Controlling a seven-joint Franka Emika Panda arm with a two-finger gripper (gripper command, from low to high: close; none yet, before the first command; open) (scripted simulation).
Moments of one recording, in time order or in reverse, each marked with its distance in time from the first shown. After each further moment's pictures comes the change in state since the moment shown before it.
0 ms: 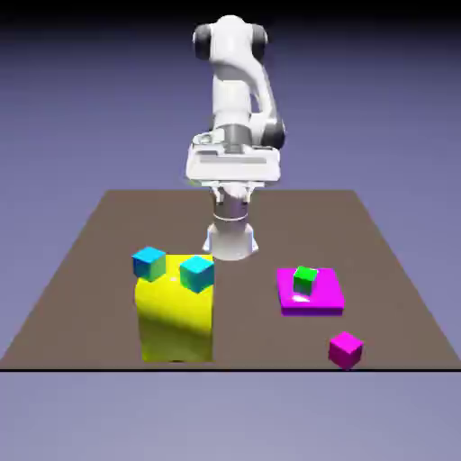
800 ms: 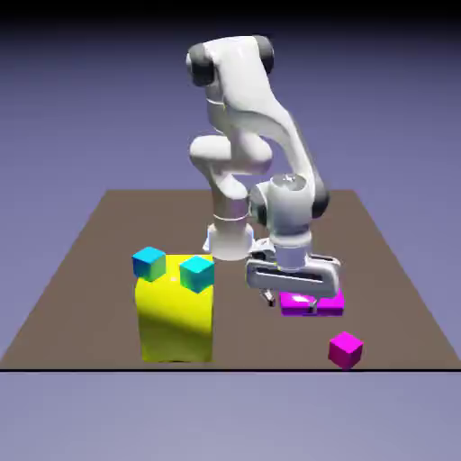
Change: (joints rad) arm -0.310 0.870 0.549 0.548 -0.147 -0.463 0.828
